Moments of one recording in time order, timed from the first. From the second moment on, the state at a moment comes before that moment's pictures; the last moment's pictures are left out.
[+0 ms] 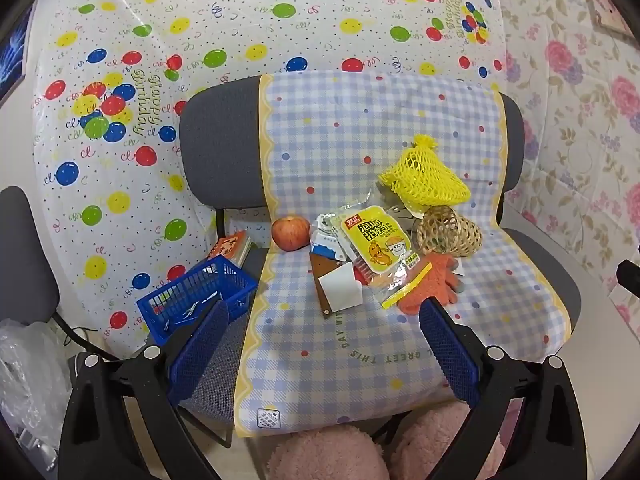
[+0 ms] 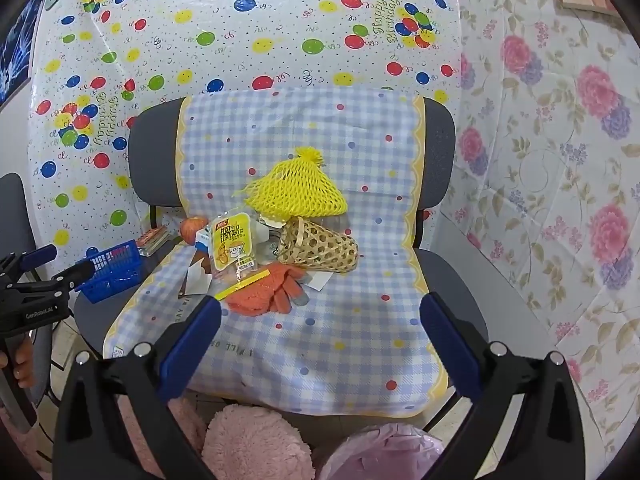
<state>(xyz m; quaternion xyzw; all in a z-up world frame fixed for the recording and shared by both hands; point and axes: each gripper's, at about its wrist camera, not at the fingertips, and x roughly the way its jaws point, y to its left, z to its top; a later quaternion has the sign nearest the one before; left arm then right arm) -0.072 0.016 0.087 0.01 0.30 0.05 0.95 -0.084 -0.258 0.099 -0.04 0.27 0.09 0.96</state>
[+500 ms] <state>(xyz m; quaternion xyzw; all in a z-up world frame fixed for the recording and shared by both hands) -0.076 0.014 0.085 0.01 0.30 0.05 0.95 -0.081 -0.255 0.095 -0.04 0.27 0.09 0.96</state>
